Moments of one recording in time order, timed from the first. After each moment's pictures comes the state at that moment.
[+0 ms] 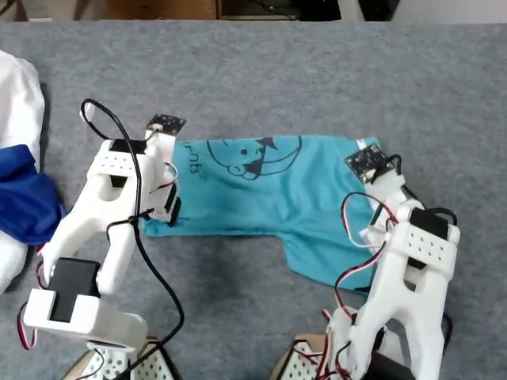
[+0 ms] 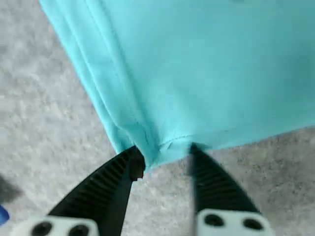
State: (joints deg) left arm 2.5 0.1 26.6 70.5 -18.9; right arm 23.3 -35.1 57.1 59.4 44.2
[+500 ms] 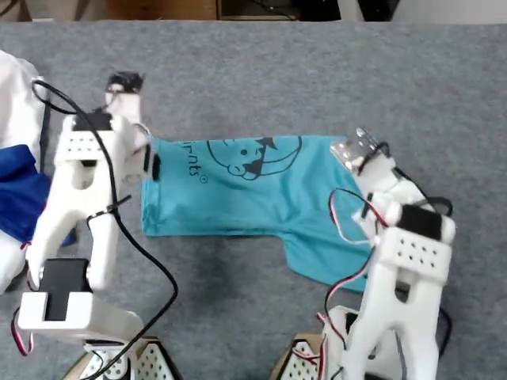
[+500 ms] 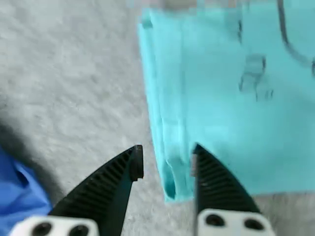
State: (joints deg) left arm -5.6 0.1 9.2 72.5 -14.0; right arm 14.3 -39.5 49.6 62.1 42.2
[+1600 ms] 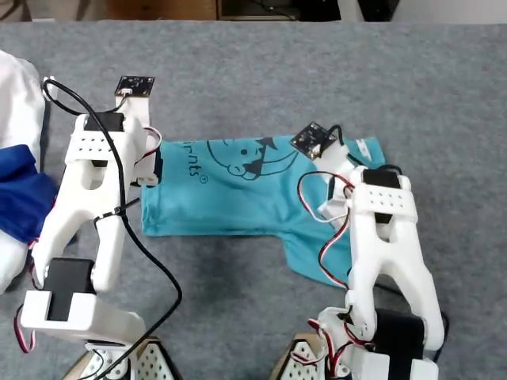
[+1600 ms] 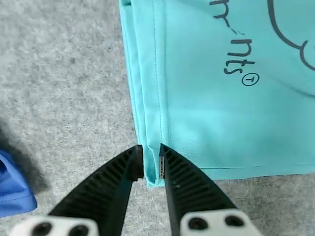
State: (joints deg) left arm -1.9 0.1 11.5 75.6 -10.9; right arm 4.3 -16.4 45.8 56.0 40.0
